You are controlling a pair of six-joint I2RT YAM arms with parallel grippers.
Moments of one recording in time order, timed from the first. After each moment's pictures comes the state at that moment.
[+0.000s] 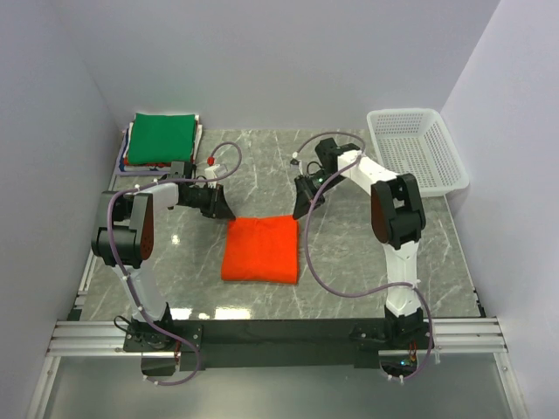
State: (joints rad) left arm -0.08 1.88 1.10 -0.31 0.90 0.17; right arm 0.34 2.19 1.71 -0.98 -0.87 -0.17
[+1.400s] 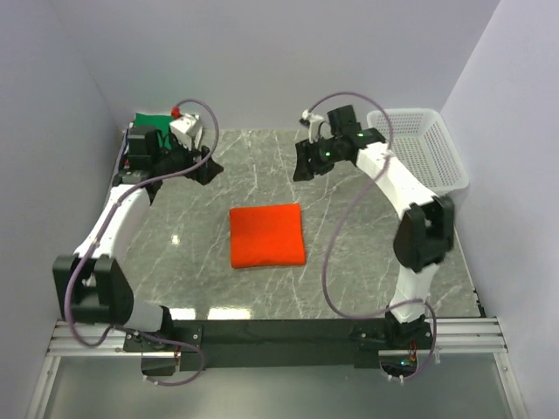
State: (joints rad) left arm -0.04 1.48 1.17 -0.20 0.69 0.18; right arm 0.35 1.96 1.76 -0.77 -0.54 -0.07
